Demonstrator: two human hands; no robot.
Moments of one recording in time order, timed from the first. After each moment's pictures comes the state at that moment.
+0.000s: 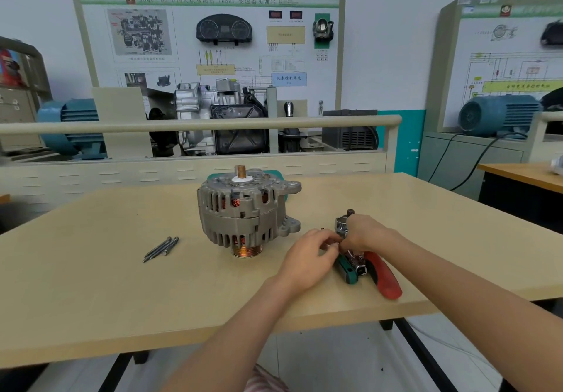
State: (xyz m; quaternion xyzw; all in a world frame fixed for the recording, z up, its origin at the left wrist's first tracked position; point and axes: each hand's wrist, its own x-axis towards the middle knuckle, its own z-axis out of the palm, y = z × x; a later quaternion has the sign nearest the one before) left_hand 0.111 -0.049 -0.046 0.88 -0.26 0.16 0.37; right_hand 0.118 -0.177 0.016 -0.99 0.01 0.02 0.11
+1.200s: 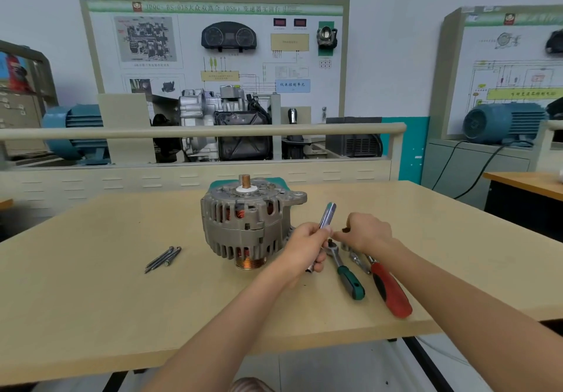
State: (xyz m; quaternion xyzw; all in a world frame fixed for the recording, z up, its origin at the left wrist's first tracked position) left_hand 0.099 -0.041 0.002 0.72 -0.12 -0.05 0.69; right_hand 0.159 -0.183 0.007 -0.99 0.04 -0.12 0.08
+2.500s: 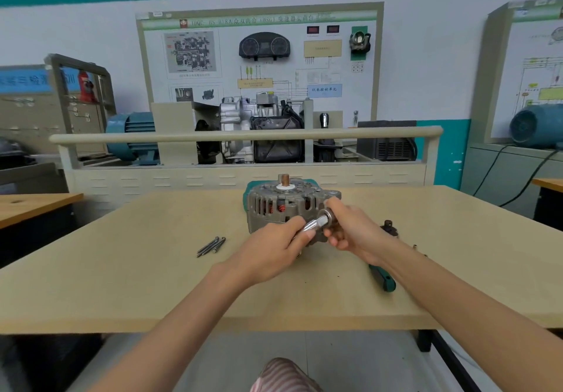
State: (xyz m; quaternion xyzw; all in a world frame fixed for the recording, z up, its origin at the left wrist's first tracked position) left_hand 0.029 0.066 0.028 0.94 -0.23 0.17 0.18; right_hand 0.077 -0.100 0.038 -0.72 -0.13 0.06 0.68
